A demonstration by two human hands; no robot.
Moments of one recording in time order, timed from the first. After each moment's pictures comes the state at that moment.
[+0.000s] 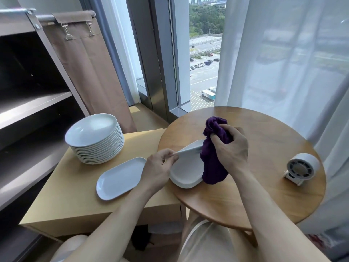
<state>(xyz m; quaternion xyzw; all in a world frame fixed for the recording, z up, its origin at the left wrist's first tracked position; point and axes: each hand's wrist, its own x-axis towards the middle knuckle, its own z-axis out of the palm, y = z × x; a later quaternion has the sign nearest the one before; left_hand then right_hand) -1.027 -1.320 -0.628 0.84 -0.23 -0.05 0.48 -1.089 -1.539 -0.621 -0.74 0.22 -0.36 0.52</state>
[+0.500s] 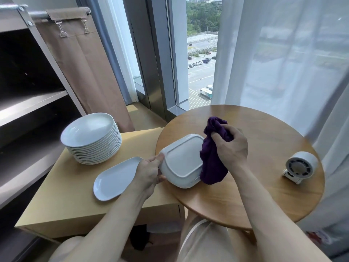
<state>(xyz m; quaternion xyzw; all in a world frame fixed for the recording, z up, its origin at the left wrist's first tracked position) -1.019 -1.320 -0.641 0.65 0.06 -0.24 0.72 -1.086 -1.545 -0.625 -0.72 0.25 -0.34 0.55</state>
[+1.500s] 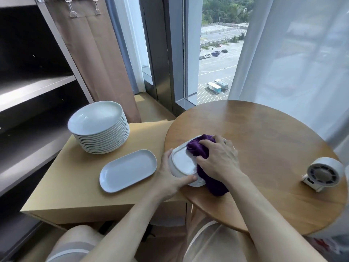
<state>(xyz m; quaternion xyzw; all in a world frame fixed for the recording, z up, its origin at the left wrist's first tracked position) -1.017 -1.311 -0.709 0.80 -0.14 -0.17 0.55 -1.066 -1.495 -0.642 -0.96 0.19 -0.05 0.18</state>
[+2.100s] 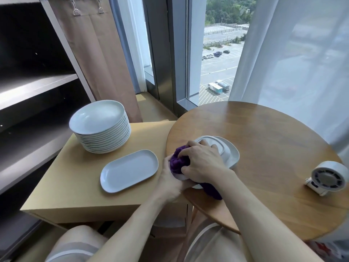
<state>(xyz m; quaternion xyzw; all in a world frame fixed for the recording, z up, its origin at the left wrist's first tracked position) -1.020 -1.319 -0.721 0.75 -0.10 -0.19 0.63 -1.046 -1.460 -0.627 -0.99 0.01 0.00 0.13</state>
